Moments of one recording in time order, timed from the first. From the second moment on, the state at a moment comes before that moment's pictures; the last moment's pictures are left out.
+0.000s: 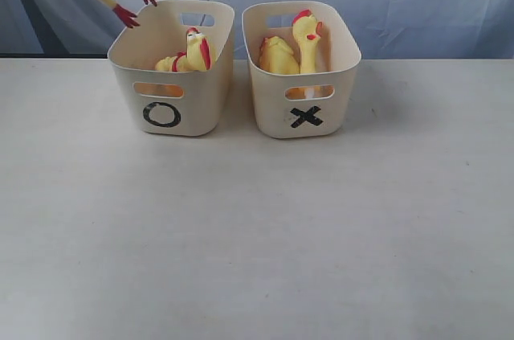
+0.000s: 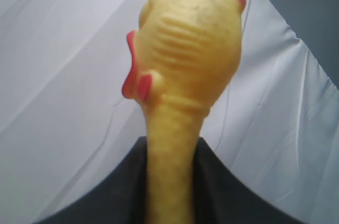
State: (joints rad) left arm 0.07 2.08 -1.50 0.18 -1.20 -0.97; right arm 0.61 0.34 -0.49 -0.70 0.59 1.03
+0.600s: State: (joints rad) left arm 0.01 2.31 -1.74 0.30 -1.20 -0.98; right arm 0.61 0.34 -0.49 -0.70 0.59 1.03
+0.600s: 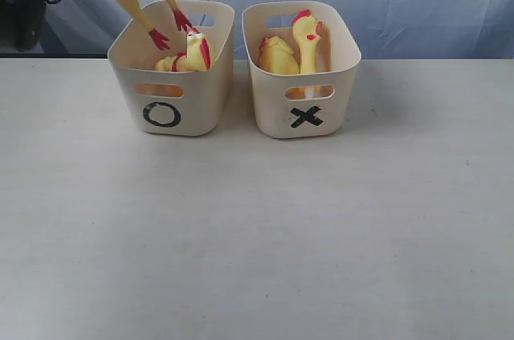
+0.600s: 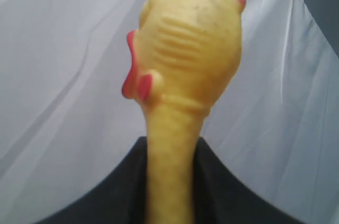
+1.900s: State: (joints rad) left arm -0.15 2.57 -2.15 1.03 -1.00 -0.70; right arm 0.61 0.34 -0.49 -0.71 0.58 1.03
